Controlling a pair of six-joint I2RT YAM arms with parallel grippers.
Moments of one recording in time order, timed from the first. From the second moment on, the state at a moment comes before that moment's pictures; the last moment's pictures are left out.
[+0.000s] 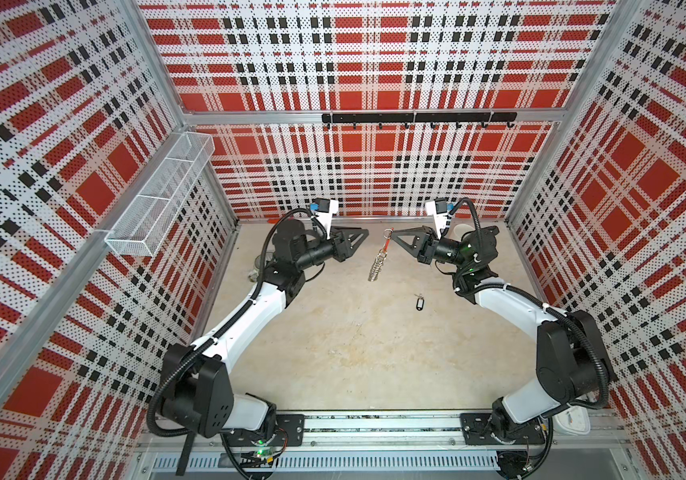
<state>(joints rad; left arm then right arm) -0.34 1.40 1.08 0.34 0.66 -0.56 0.35 1.58 1.04 1.00 -0.98 0.91</state>
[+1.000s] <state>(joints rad) -0.45 1.47 1.05 0.68 0.74 -0.74 0.39 1.68 1.06 1.29 -0.97 1.13</state>
